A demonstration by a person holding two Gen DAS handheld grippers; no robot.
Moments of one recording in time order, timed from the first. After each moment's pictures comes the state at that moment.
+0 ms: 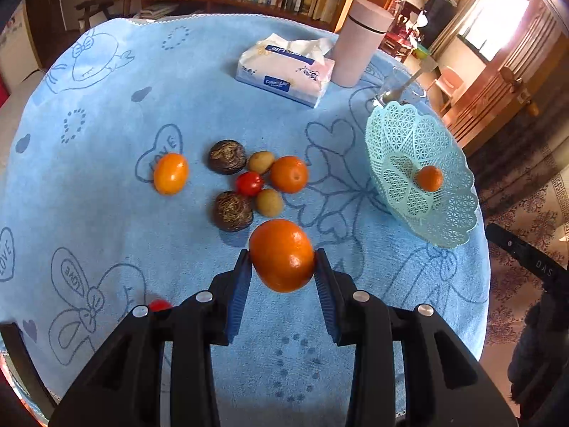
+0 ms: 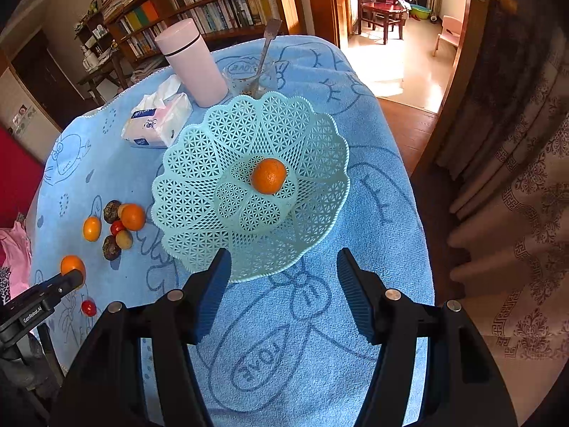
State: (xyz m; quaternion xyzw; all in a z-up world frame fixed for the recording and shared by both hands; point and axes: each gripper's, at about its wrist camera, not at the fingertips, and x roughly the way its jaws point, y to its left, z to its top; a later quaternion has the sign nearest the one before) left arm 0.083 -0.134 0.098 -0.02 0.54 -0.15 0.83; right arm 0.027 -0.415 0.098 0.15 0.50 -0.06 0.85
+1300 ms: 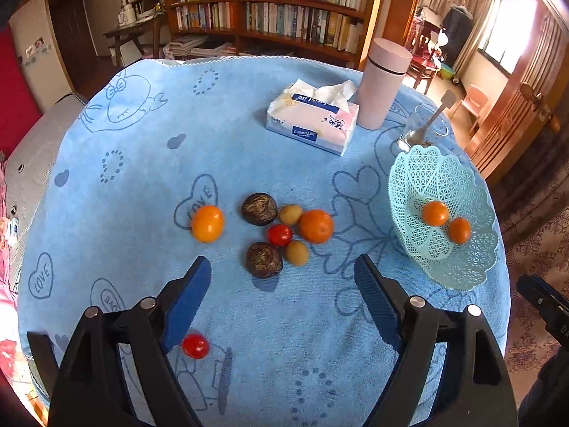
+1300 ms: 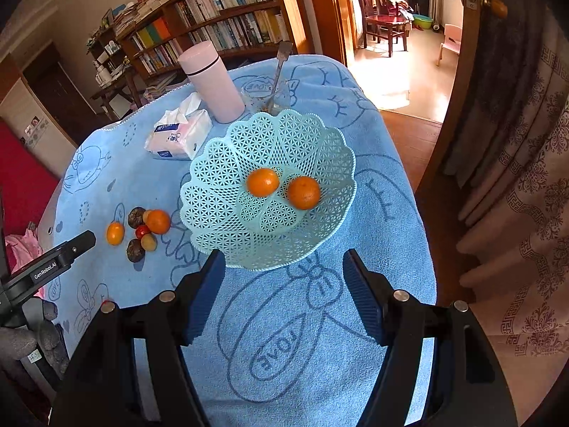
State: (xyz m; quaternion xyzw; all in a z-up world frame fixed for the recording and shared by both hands) left arm 0.092 -0.115 0.129 0.00 0.49 -0.06 0.87; right arm 0.006 -0.399 0.122 0.17 0.46 -0.04 0.87
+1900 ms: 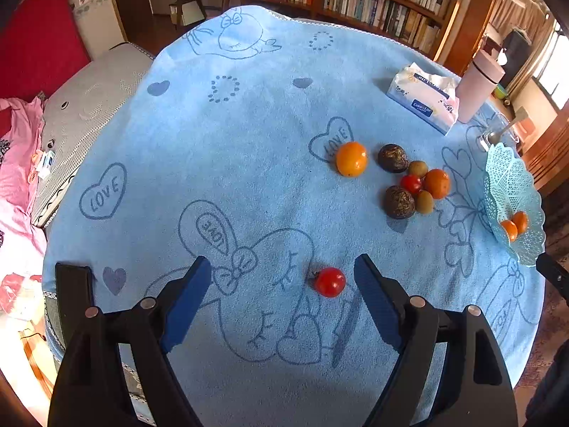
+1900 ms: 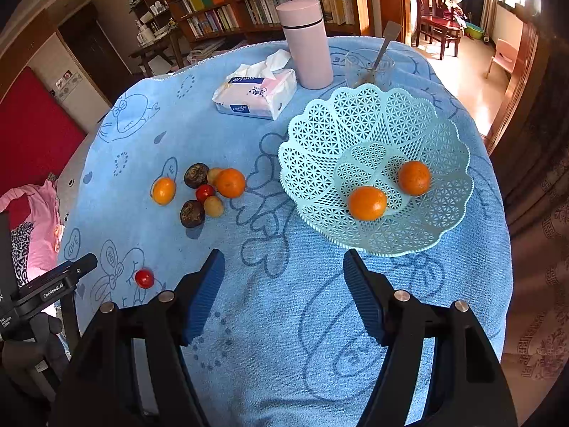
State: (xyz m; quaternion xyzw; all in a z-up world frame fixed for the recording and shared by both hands) left arm 0.039 0.008 0.098 -0.04 0.53 0.04 0.85; right arm 0.031 -0.299 0.108 0.12 0.50 0.04 0.86
